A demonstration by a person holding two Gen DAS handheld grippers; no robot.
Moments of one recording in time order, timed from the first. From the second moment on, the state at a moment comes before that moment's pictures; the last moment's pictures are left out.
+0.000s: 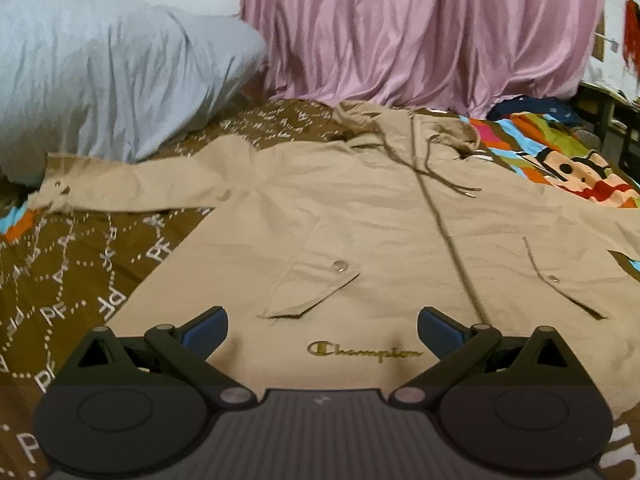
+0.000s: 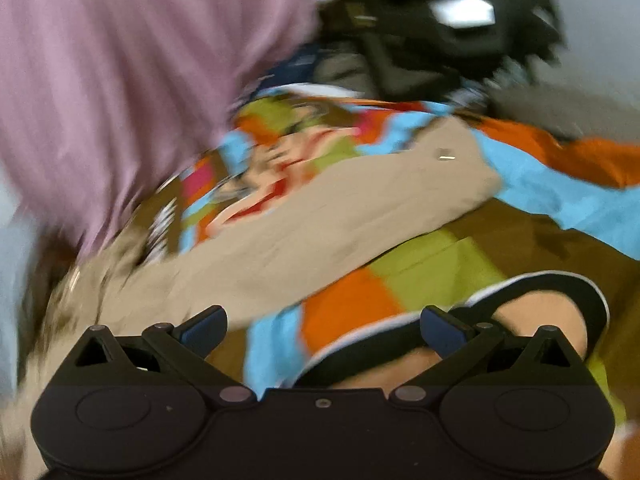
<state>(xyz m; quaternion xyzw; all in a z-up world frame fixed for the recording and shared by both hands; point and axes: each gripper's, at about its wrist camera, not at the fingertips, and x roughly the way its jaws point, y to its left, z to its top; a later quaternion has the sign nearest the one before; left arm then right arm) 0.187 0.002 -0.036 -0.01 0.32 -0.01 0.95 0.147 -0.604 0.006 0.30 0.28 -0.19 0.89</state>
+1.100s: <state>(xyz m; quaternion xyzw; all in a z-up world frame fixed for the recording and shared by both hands) 0.173 0.027 -0.032 -0.09 0.29 -0.01 0.95 0.250 -0.609 0.079 0.24 0.13 -0.34 0.90</state>
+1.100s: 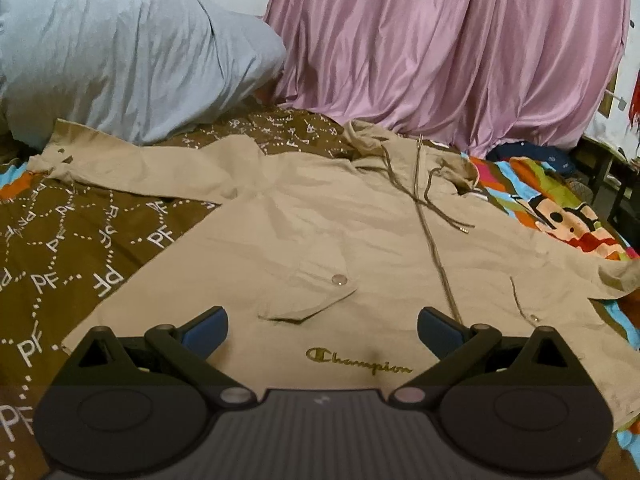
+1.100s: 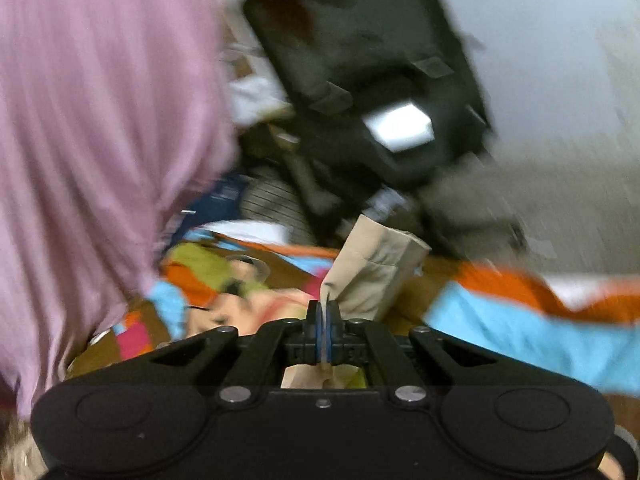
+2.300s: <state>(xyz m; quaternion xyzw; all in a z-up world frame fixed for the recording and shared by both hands) 0.272 0.049 -0.036 -0.09 0.28 -0.03 0.95 0.372 -0.362 -0.029 -0.02 0.28 -0.06 0.96</state>
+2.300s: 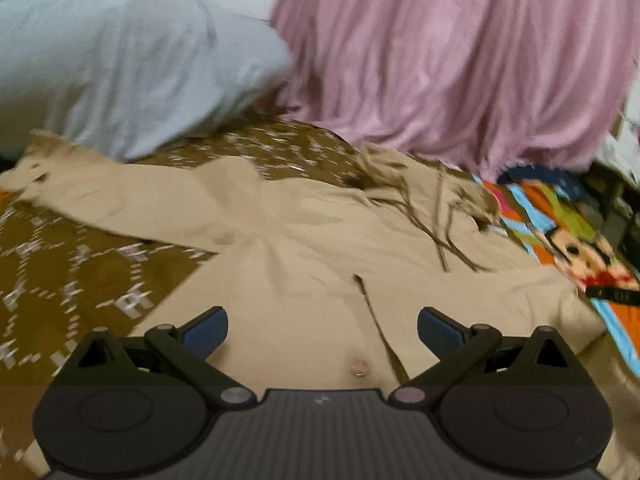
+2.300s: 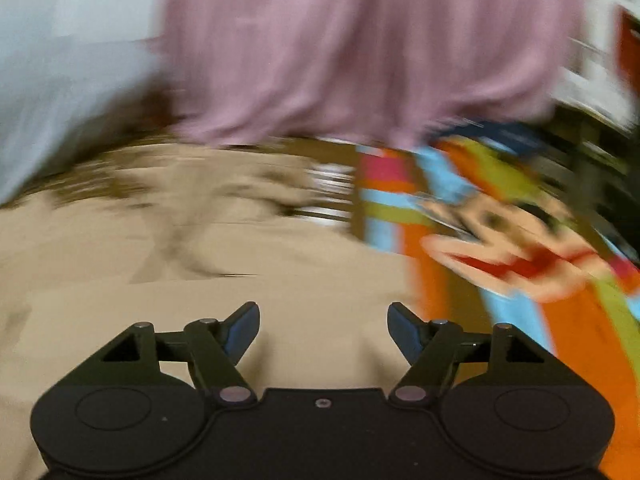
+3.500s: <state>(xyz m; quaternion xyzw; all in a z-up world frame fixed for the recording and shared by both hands) 0.202 0.170 -0.014 -0.07 0.37 0.15 0.92 0.163 -0.417 -0.048 0.11 0.34 -0.04 0.93</state>
